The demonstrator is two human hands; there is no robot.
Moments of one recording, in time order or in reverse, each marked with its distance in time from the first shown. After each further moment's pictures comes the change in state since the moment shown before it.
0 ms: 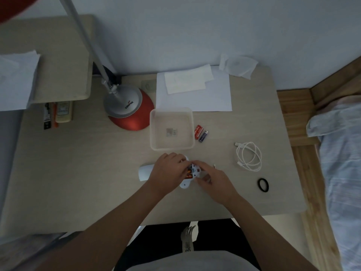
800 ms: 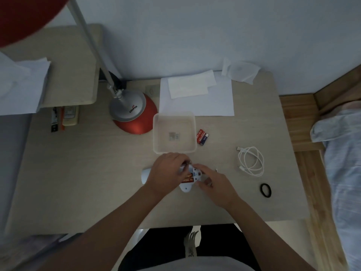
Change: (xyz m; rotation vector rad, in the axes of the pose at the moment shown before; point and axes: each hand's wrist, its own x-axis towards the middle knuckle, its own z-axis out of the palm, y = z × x) left_hand 0.002 0.004 -0.024 -0.209 0.147 -0.155; right_hand 0.003 0.000 -0.001 0.003 -0.014 -0.007
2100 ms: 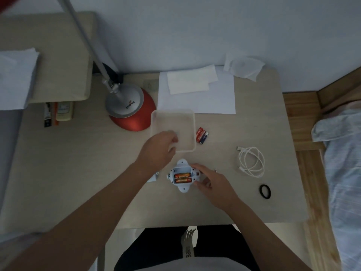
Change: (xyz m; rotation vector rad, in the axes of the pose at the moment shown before) left_hand 0.046 -0.036 -0.020 -0.025 -0.179 -0.240; right_hand 0.003 0.001 -0.001 -0.047 -0.023 -0.027
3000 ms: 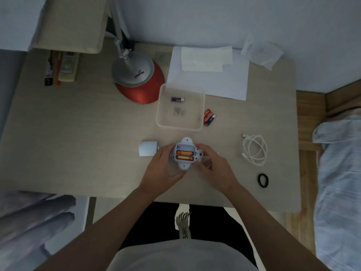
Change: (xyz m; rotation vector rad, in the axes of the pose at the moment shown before) left_hand -0.117 0.008 0.084 -0.357 0.161 -0.144; right_hand -0.005 -0.007 0.000 -0.005 0.011 -0.072
